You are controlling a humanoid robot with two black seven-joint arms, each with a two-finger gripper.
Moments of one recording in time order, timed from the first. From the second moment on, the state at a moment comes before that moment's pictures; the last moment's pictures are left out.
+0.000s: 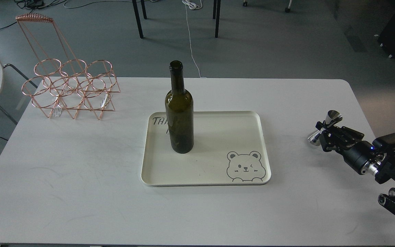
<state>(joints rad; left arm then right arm) -0.84 0.70 -0.92 -0.53 -0.31 -0.49 -0.13 0.49 -0.61 0.36 0.75 -1.58 -0.49 0.49</state>
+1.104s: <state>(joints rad) -0.86 0.70 -0.92 -0.53 -0.31 -0.49 -0.13 0.41 -0.79 0.34 0.94 -1.58 -0.49 0.49</state>
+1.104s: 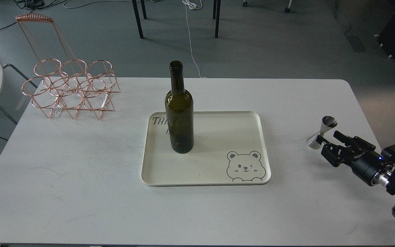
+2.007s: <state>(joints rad) -0.85 0.78 -0.91 -0.54 -0.23 -0.49 -0.11 0.78 -0.99 0.40 1.28 -1.01 -0.40 0.49</state>
